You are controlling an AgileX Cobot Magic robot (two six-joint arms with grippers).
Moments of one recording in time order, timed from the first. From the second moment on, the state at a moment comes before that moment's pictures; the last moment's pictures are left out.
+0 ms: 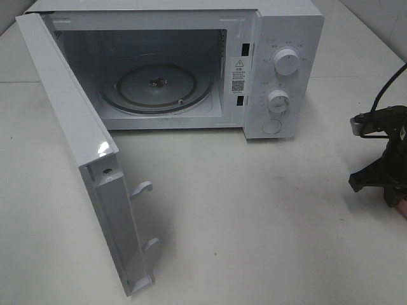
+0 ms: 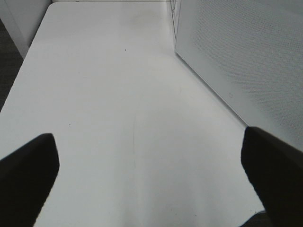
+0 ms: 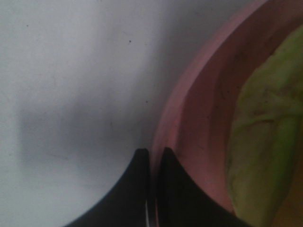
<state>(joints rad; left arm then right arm) 0.00 0.00 -0.51 -0.03 1.07 0.01 0.04 1.83 -0.87 -0.31 0.55 0.14</state>
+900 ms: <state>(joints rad) 0.00 0.00 -0.51 -0.03 1.07 0.01 0.23 1.70 -0.87 -0.52 0.79 0.34</state>
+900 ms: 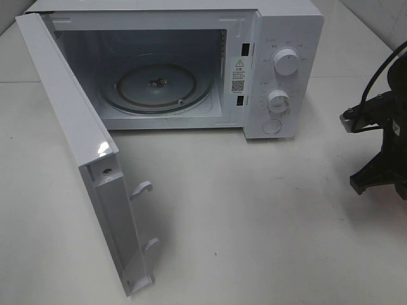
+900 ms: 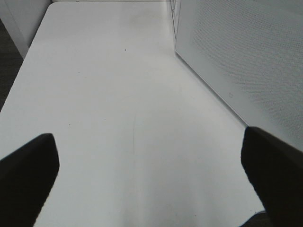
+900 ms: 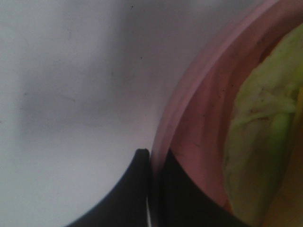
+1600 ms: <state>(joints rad) 0.00 0.00 -0.51 -0.03 1.07 0.01 0.53 1.44 -0.76 -0.48 0.97 0.34</state>
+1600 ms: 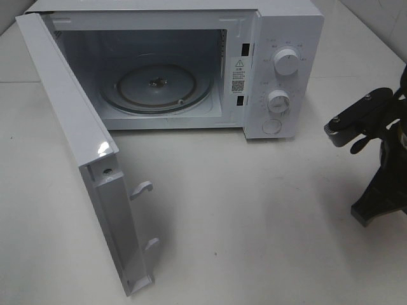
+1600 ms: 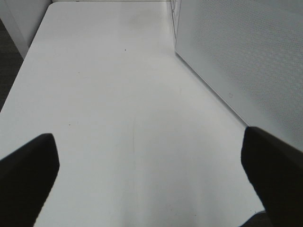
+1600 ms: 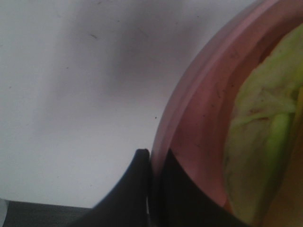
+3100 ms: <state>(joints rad) 0.00 0.00 -0.51 -0.03 1.07 0.01 1.15 1.34 -0.75 -0.46 0.99 0.13</state>
